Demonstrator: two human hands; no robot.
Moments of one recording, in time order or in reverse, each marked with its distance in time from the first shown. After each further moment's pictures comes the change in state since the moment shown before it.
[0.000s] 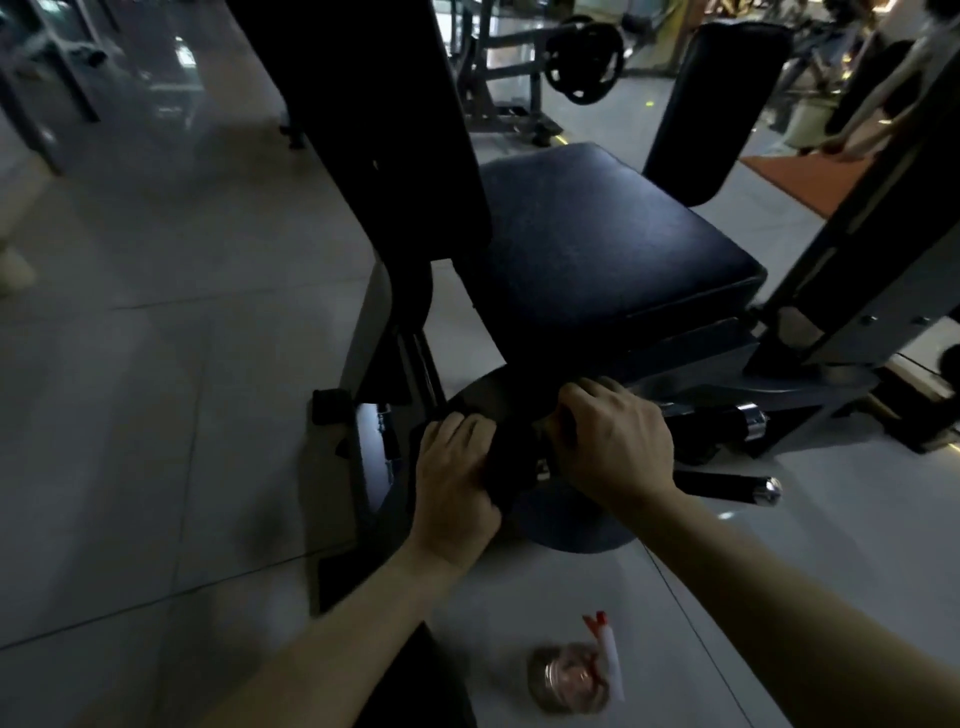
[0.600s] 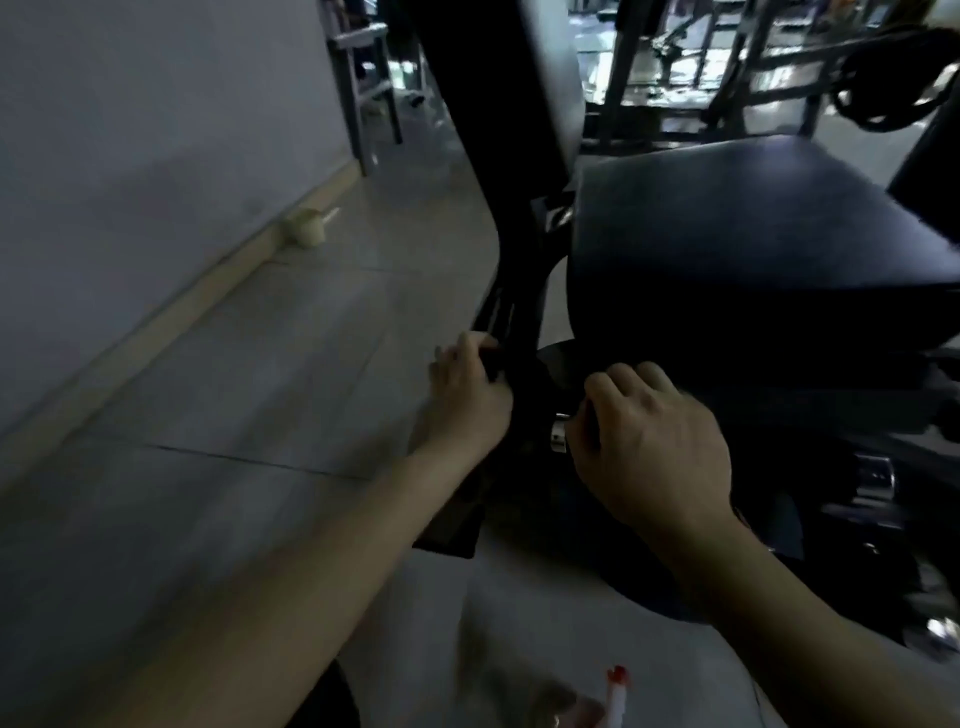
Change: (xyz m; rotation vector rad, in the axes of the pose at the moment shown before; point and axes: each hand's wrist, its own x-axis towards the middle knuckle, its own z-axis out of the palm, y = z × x) left_hand 0.020 0.005 0.005 0.114 0.107 -0.759; right_hand -0.010 0.027 0.007 0.133 0.082 -0.396
